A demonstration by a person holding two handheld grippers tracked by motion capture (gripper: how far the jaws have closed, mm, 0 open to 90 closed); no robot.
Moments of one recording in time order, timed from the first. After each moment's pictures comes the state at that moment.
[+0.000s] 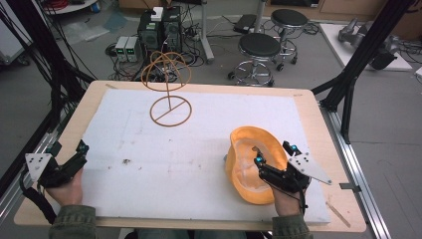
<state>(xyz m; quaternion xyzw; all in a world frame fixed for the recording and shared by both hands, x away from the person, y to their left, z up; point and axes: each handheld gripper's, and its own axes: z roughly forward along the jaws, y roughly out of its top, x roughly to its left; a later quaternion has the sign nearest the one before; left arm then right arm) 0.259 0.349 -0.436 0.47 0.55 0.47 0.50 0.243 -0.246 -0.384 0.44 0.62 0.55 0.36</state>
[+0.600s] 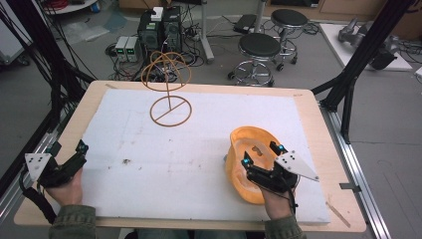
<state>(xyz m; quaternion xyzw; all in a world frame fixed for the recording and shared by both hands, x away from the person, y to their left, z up) 0.260 0.350 -0.437 0.47 0.55 0.47 0.50 0.242 -0.215 -0.377 0.43 0.64 0.54 0.33</state>
